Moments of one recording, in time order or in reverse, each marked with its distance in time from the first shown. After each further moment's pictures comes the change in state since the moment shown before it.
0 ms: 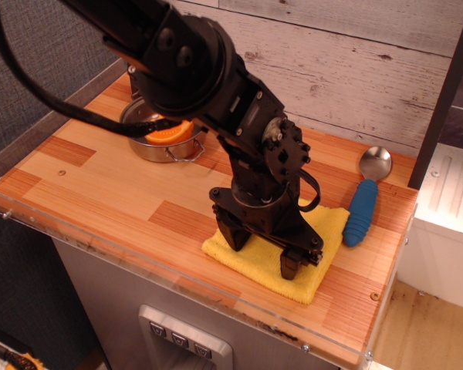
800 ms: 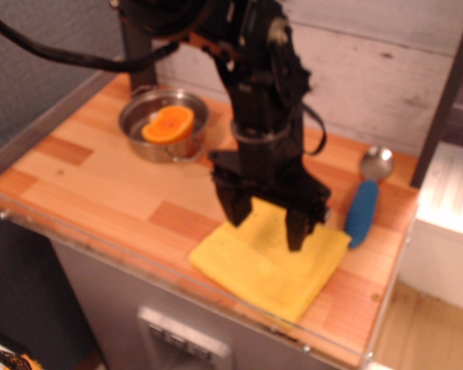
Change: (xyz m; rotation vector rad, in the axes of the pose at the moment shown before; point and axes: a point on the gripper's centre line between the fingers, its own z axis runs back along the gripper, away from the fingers) arm 0.026 0.010 0.053 -0.059 0.042 0.037
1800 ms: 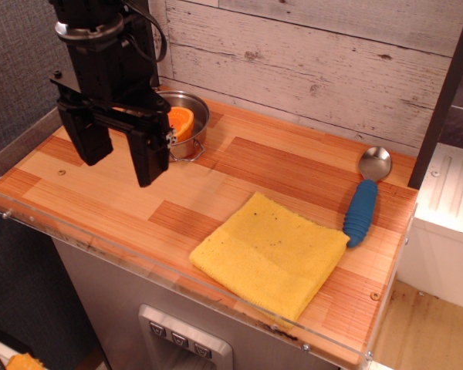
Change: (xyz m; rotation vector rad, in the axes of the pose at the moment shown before) arm -0.045 0.102 0.071 0.058 0.094 0.057
